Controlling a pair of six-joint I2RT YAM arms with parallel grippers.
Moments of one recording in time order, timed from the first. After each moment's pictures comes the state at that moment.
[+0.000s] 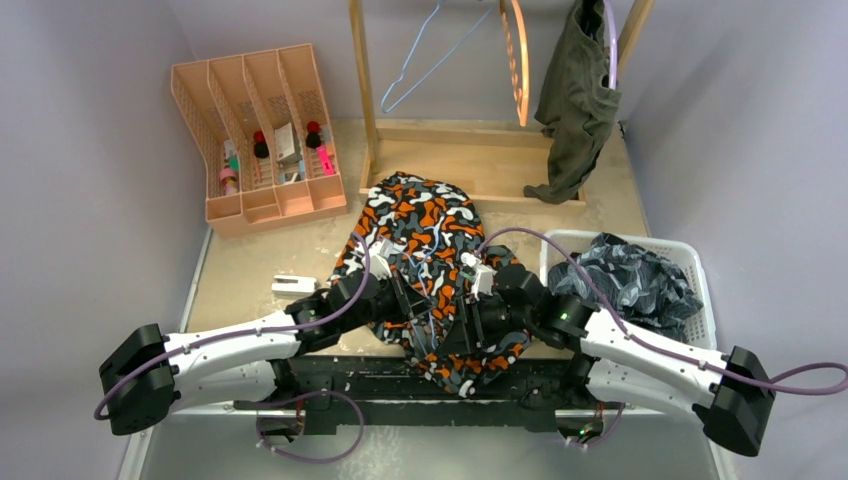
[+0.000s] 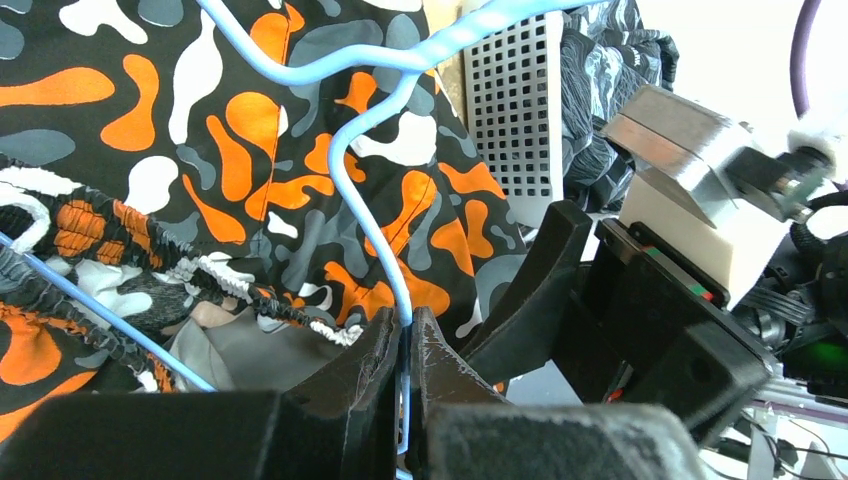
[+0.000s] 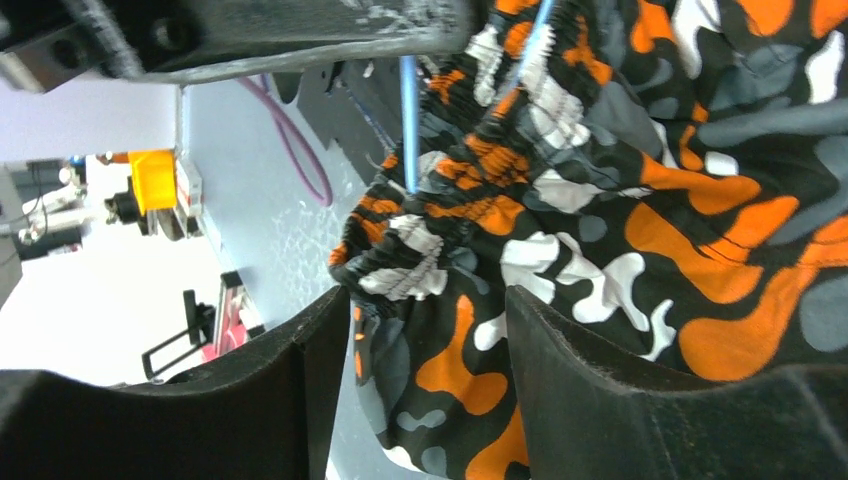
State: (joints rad) left arm -1.03 1.01 0.47 0.14 -0.06 -1.13; right arm 0.95 0.89 0.52 -0.32 -0.42 0.81
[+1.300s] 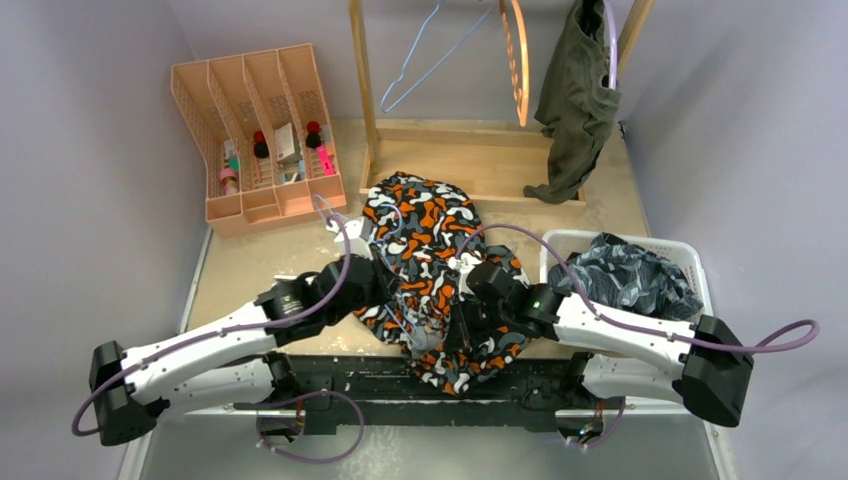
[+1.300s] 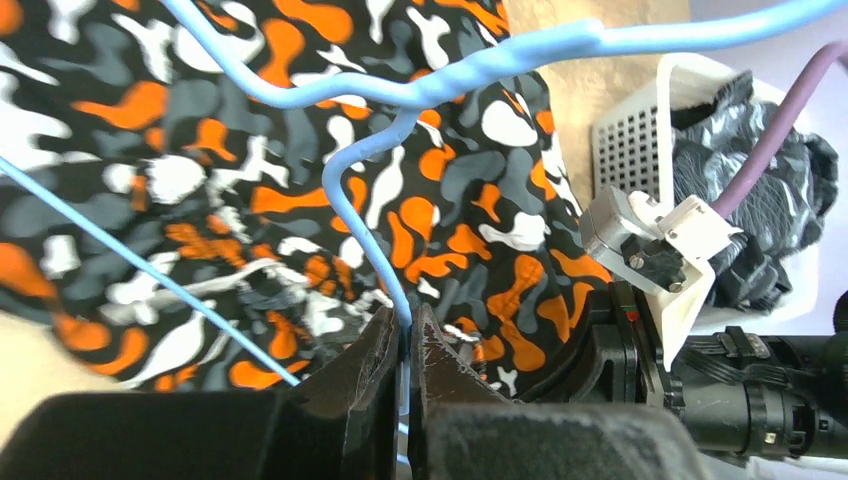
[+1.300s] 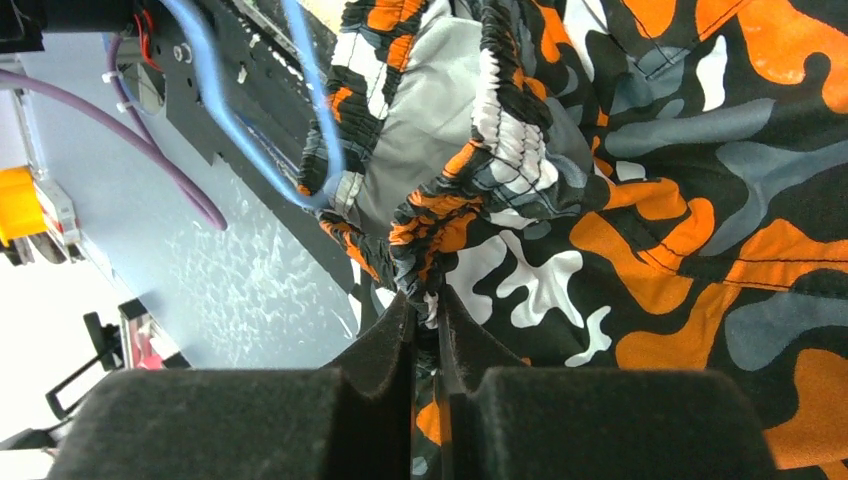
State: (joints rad) left arm -1.04 0.94 0.73 -0.36 -0.36 -0.95; right arm 1.00 1.11 0.64 -0.41 -0.28 0.72
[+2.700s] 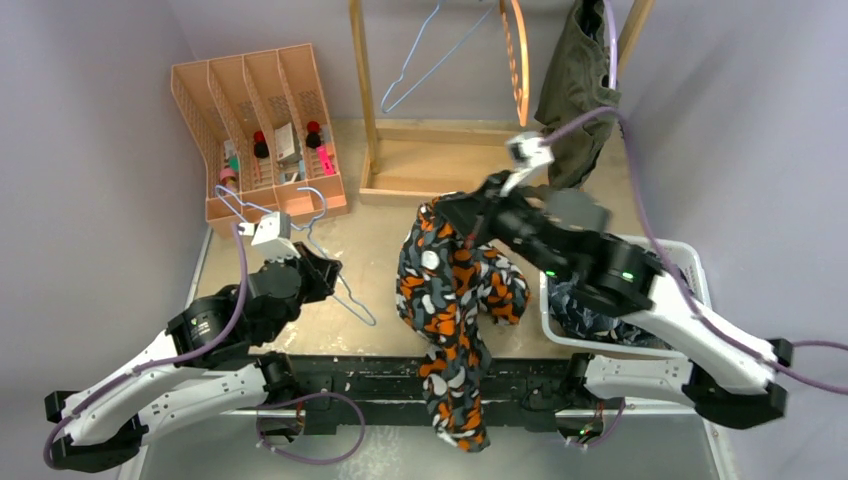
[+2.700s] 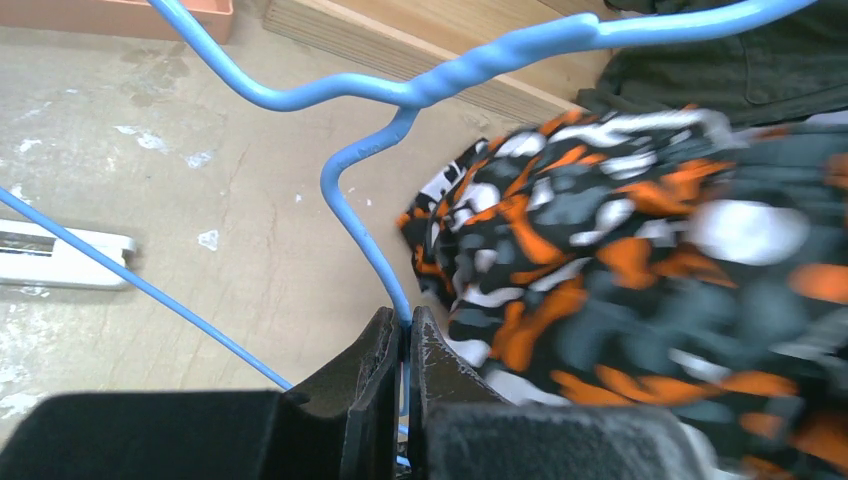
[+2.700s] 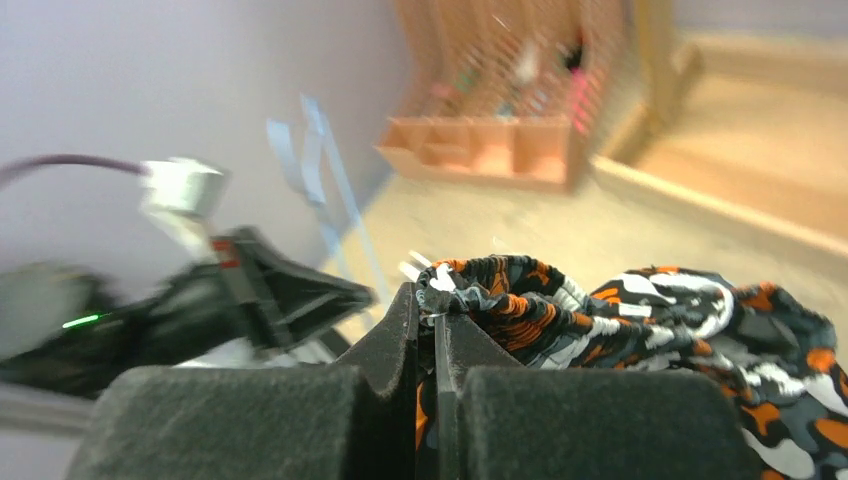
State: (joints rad) left arm -1.04 0.60 0.93 -0.82 -0.67 -0.91; right arm 1.06 1.02 1.40 -0.40 0.26 0.50
